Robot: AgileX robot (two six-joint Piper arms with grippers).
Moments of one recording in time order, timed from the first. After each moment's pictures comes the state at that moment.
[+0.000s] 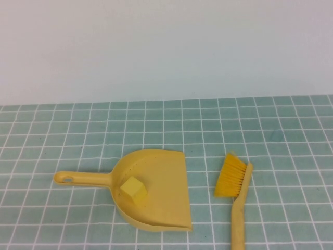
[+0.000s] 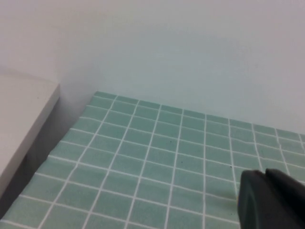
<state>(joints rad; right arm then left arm) 0.32 0.79 -0.91 0.04 0.72 0.04 0.11 0.16 -0.21 -0.06 0.26 -0.18</state>
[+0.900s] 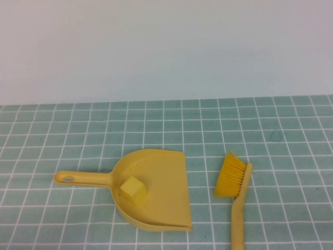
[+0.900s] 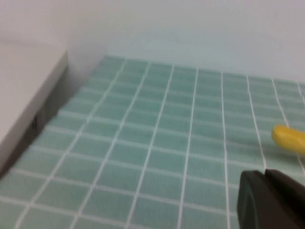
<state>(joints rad) 0.04 -0.02 -0.22 0.09 0.52 -0.09 0.11 -0.03 0.04 -0.03 0.29 -0.17</state>
